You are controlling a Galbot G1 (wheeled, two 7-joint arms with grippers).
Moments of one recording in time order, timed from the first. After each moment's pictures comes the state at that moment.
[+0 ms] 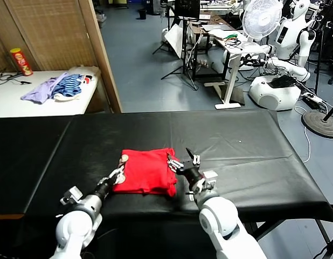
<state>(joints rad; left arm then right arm) 1.31 -1.36 -0.61 -1.83 -0.98 0.44 -0.09 -1.14 1.37 0.17 1.98 0.35 -0.38 0.13</state>
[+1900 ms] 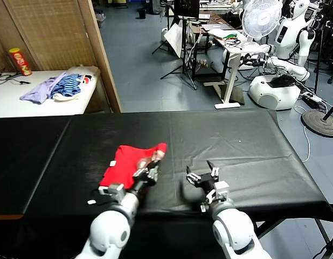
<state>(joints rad) 1.29 -1.42 -0.26 -2.02 -0.42 0.38 -0.02 -1.26 1.35 0.26 2.01 0.19 -0.51 0.10</state>
